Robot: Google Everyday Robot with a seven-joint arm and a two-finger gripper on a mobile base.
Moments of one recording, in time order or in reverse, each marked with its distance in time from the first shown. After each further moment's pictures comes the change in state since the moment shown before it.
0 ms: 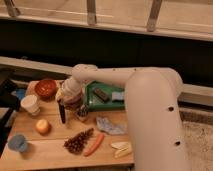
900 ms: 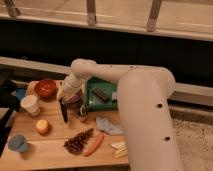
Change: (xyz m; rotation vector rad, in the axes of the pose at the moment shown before) arm -0.004 -0.006 0.002 0.032 0.108 0.010
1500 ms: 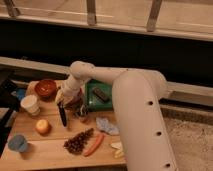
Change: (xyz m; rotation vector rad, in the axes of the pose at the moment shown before) arm 0.012 -0.003 0.024 -0.028 0.081 0.006
